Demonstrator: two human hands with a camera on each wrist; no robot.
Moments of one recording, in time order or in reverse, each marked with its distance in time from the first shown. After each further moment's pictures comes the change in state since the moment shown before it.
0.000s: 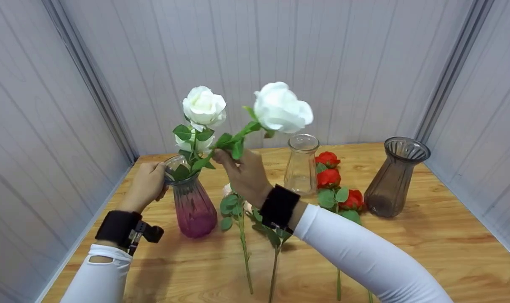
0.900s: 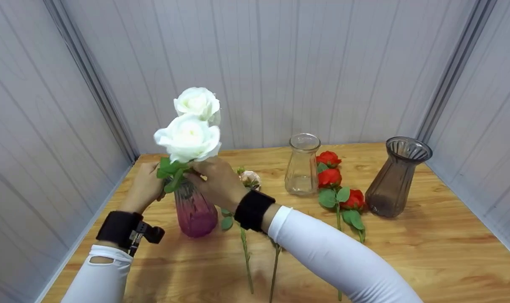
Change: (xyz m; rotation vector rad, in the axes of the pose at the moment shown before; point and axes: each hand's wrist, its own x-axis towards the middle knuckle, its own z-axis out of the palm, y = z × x) left_hand -0.003 -0.001 0.002 -0.062 0.017 -0.008; right_hand 0.000 0.003 0.043 -0.327 -0.316 -0.003
